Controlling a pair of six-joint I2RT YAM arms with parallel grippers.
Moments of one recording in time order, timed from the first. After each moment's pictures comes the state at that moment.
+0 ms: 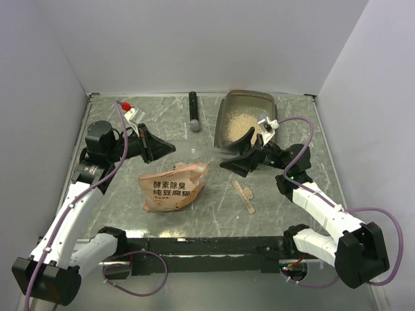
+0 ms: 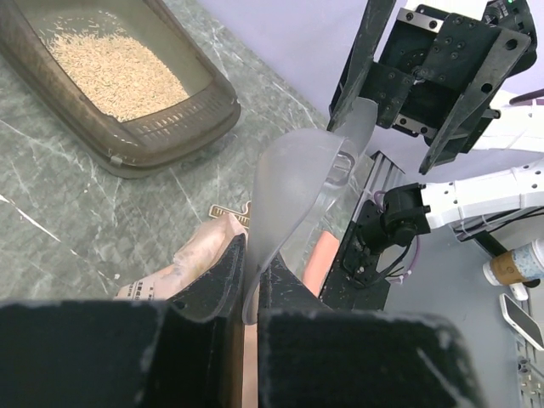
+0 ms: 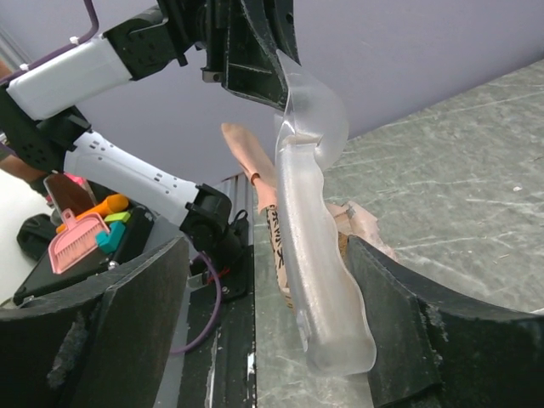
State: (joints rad) left arm -0.23 0.94 0.94 -0.15 0.89 -0.39; right arm 0.37 1.04 0.59 0.86 -1.00 0.75
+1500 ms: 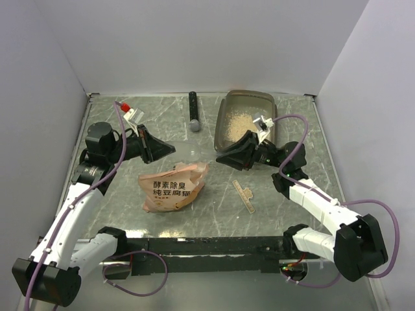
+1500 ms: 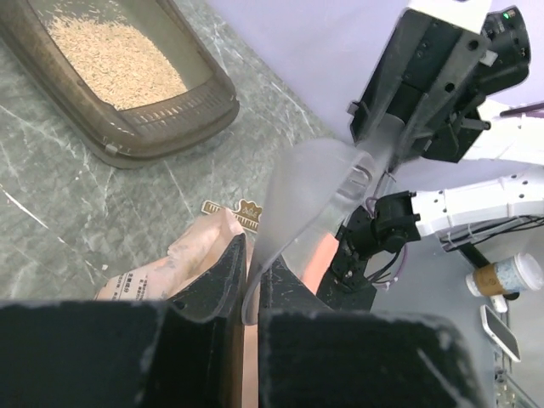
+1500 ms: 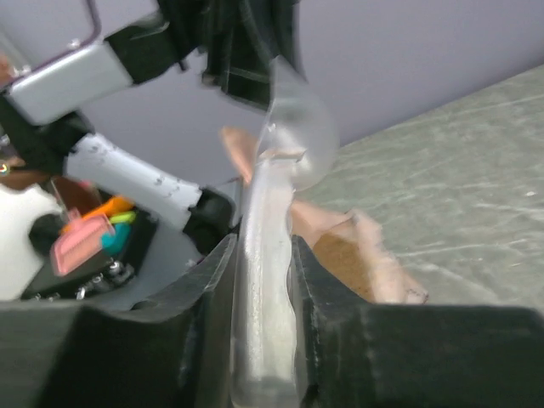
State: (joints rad) left arm -0.23 0.93 0.92 -0.15 0.87 -0.45; right arm 0.40 1.10 0.62 0.88 -0.97 0.74
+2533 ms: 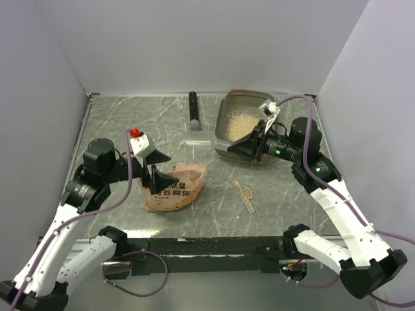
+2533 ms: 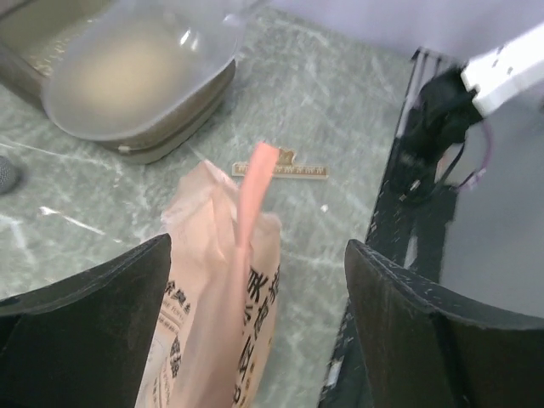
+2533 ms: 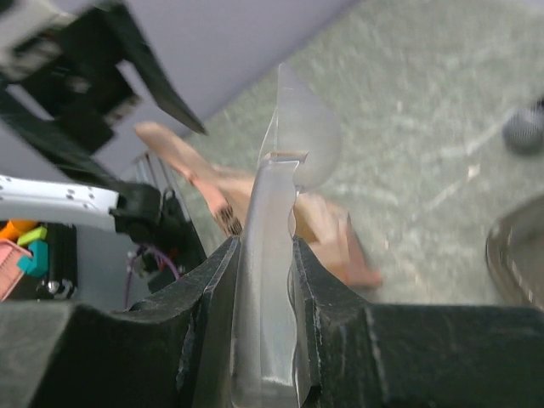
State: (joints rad) left arm -0.38 0.76 0.94 -0.44 0.80 0.04; right arm 0.41 0.95 1.07 -0.27 -0.70 0.32
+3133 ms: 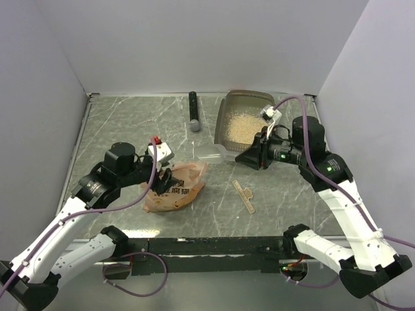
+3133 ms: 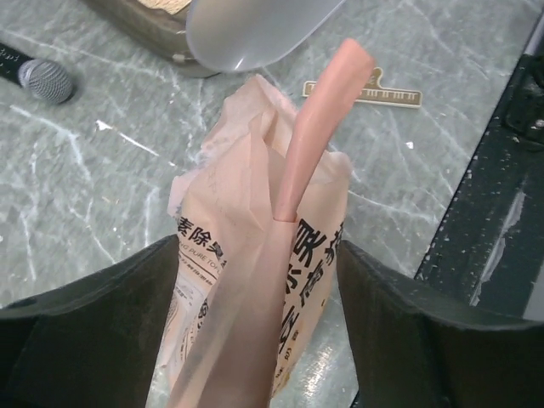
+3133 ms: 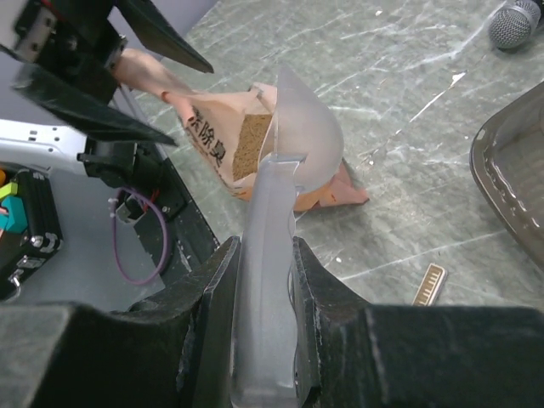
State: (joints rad) left arm -0.57 0.81 0.91 -0.56 0.41 0.19; right arm 0.41 0.95 1.21 -0.67 -0.64 0.17
